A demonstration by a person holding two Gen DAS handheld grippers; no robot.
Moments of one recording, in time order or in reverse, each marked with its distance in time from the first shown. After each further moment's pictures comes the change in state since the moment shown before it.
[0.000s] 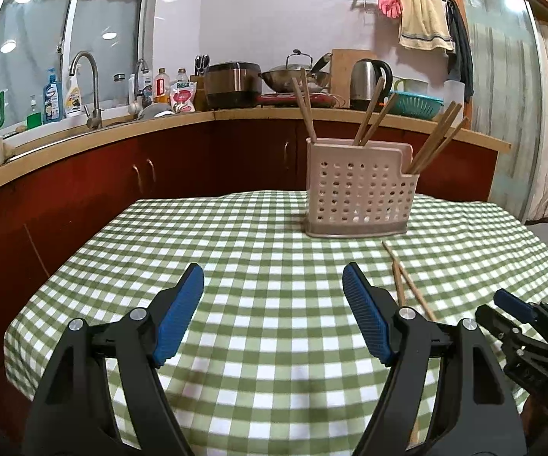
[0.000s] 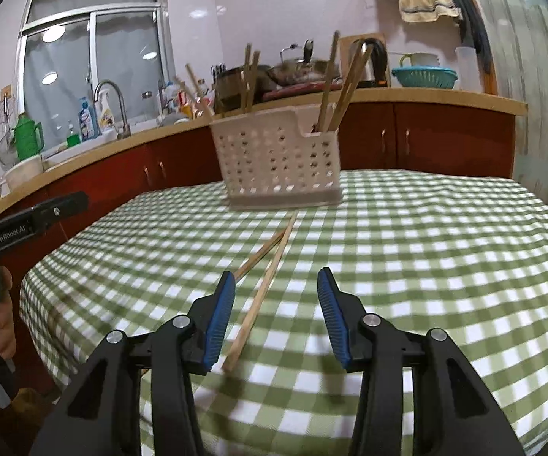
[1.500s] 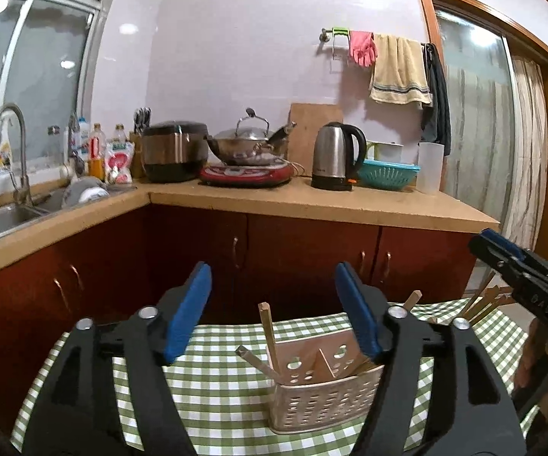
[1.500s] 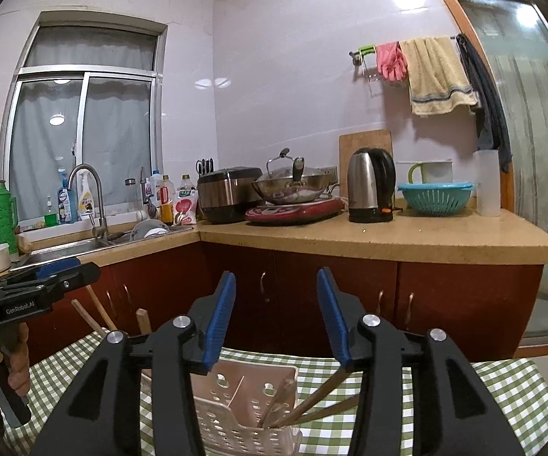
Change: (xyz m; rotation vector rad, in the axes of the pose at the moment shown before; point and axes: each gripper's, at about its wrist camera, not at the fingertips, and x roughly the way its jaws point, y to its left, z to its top) left arm 0.125 -0.018 0.203 0.030 -0.183 -0.195; right arm 0.065 -0.052 0.233 -0.058 -0.334 -0.023
